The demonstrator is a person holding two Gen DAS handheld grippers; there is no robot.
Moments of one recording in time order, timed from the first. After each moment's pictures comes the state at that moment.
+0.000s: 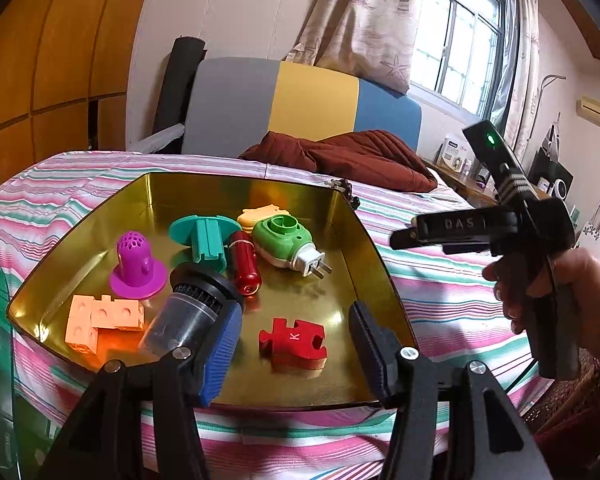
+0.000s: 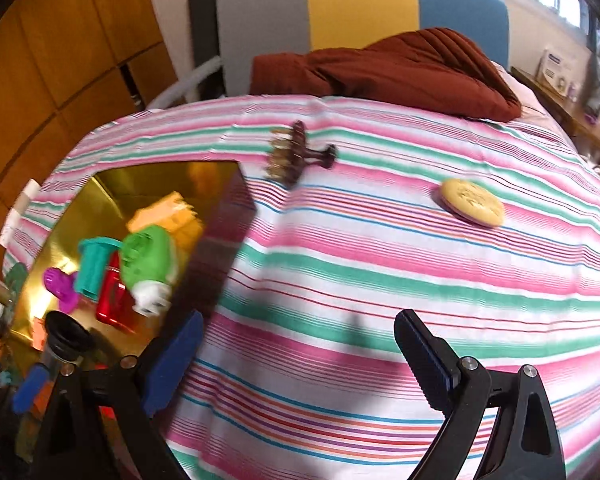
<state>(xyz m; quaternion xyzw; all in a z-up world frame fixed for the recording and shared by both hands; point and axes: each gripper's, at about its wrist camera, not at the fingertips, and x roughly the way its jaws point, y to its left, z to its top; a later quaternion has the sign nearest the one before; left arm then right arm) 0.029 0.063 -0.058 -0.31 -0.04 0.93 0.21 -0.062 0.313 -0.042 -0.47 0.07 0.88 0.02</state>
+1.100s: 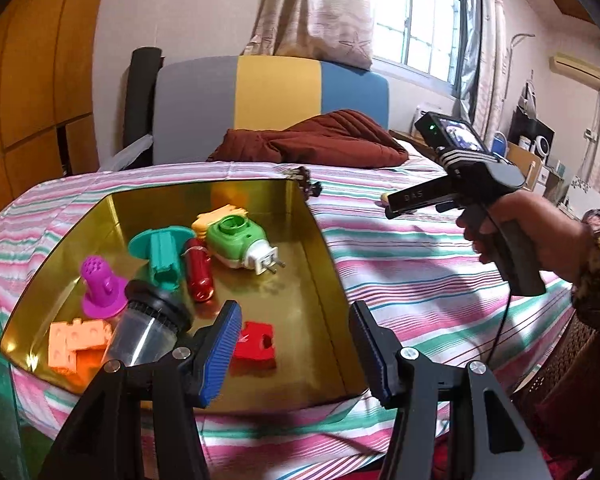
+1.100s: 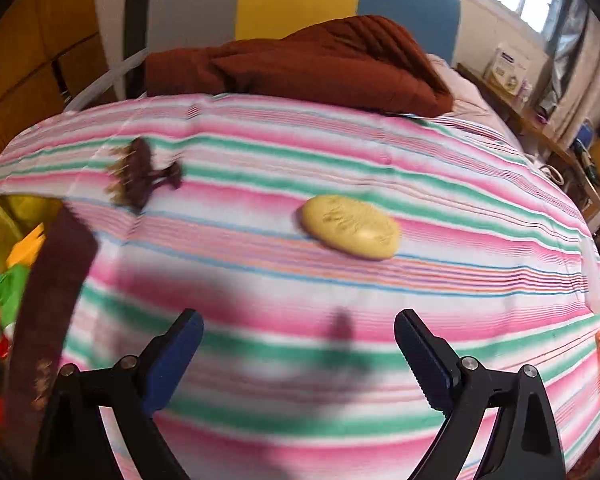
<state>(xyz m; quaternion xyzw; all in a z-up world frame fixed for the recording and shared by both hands) 0.038 0.104 -0.048 -0.31 0.03 0.92 0.26 -0.096 0.410 -0.057 -0.48 0.03 0.87 0.13</state>
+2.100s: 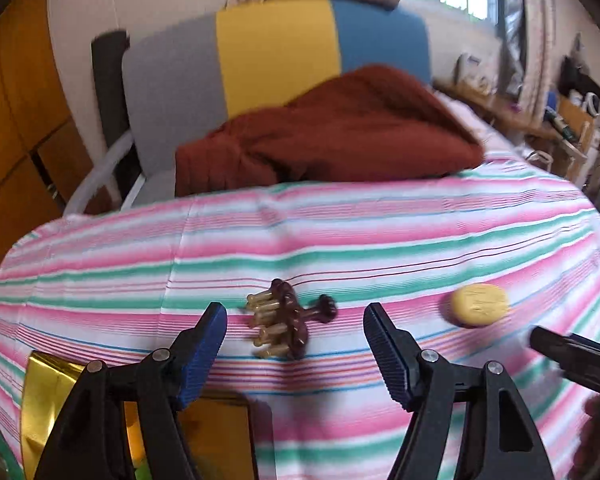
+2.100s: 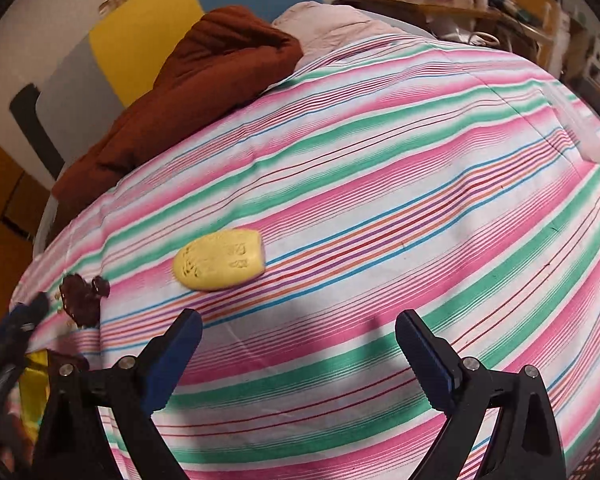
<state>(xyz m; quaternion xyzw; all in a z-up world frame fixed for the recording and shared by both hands) -0.204 0.286 -0.035 -0.41 0.12 0.89 0.17 -0.071 0.518 -0.056 -0.45 0.28 0.82 0.22</state>
